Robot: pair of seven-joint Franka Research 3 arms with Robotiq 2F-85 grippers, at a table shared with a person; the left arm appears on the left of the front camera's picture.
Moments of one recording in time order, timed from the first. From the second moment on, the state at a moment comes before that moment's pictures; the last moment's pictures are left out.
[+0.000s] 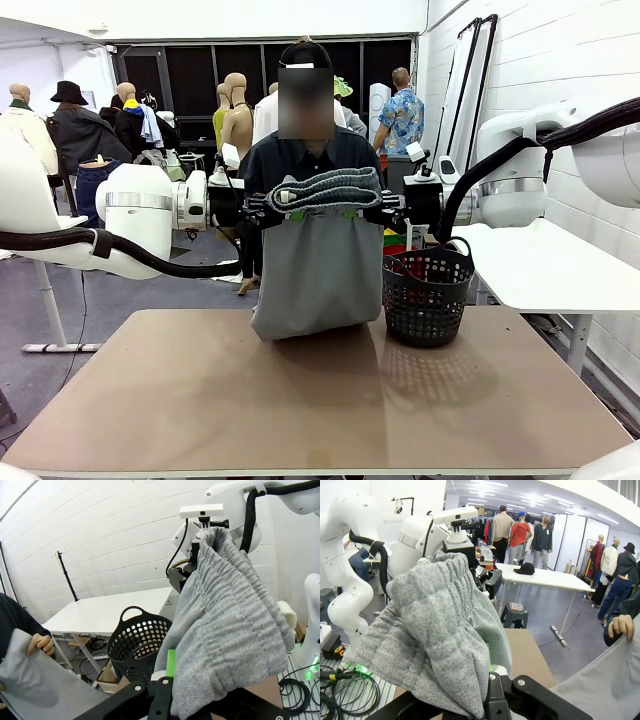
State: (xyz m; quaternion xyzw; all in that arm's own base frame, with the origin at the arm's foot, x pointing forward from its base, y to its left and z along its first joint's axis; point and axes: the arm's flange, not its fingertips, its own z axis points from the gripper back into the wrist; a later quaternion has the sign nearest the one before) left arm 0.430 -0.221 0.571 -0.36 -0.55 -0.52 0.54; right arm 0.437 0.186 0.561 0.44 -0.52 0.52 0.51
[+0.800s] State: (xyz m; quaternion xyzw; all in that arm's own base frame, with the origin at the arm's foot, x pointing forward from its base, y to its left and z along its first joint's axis) left arm 0.430 -0.221 0.571 -0.36 -0.55 -0.52 0.54; right arm 0.437 0.186 0.561 0.44 -0.52 0.52 0.51
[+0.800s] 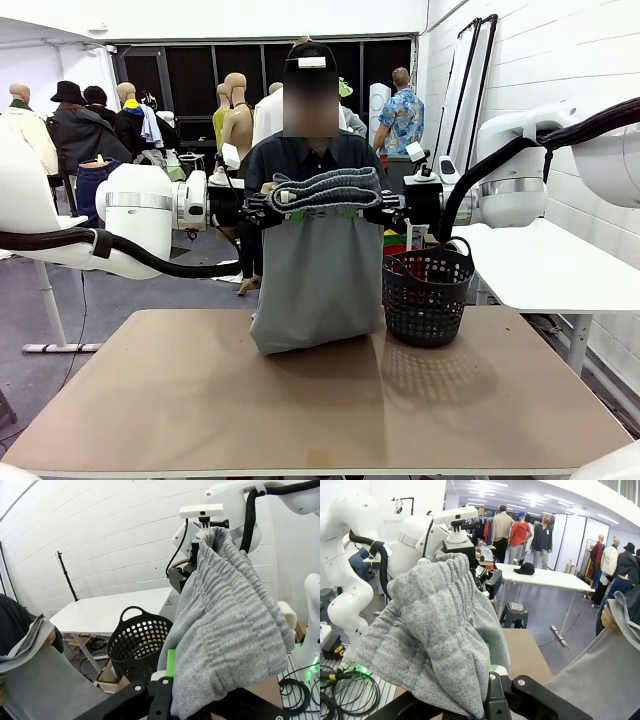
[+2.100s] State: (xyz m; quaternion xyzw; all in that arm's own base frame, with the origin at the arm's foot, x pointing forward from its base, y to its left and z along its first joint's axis) left arm 0.430 -0.221 0.571 -0.36 -0.55 -0.52 0.54; right arm 0.437 0.186 0.561 0.44 -0.52 0.52 0.51
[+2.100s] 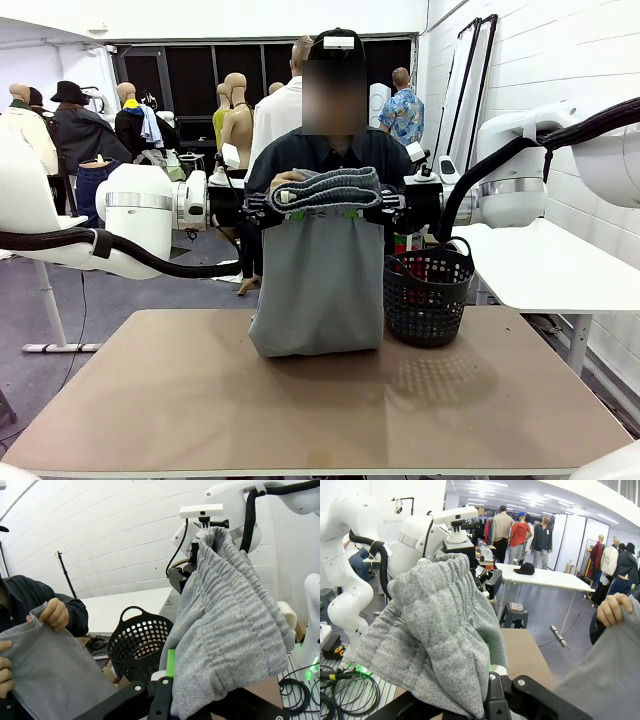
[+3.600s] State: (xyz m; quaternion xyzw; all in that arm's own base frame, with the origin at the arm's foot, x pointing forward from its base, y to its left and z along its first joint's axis) left arm 0.430 -0.221 0.571 -0.36 -0.55 -0.52 0.54; right arm 0.437 0.186 0.561 0.44 -0.52 0.52 0.51
